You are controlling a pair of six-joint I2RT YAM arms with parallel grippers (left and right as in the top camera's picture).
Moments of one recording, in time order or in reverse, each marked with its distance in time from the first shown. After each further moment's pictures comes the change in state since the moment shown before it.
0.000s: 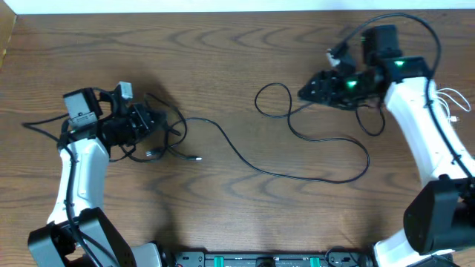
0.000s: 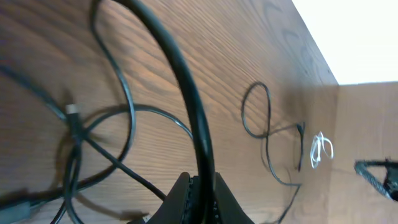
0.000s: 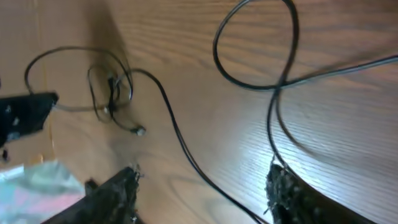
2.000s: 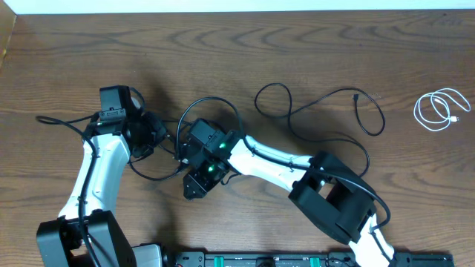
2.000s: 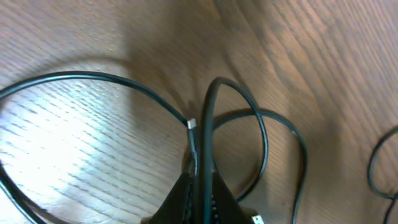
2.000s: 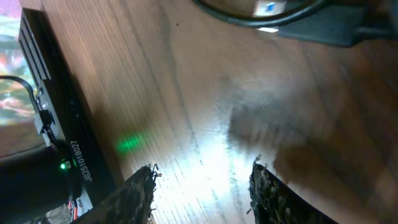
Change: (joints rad) left arm -0.182 0.000 -0.001 -0.124 -0.587 -0.274; right arm 0.819 0.411 0.000 0.381 0.013 -0.029
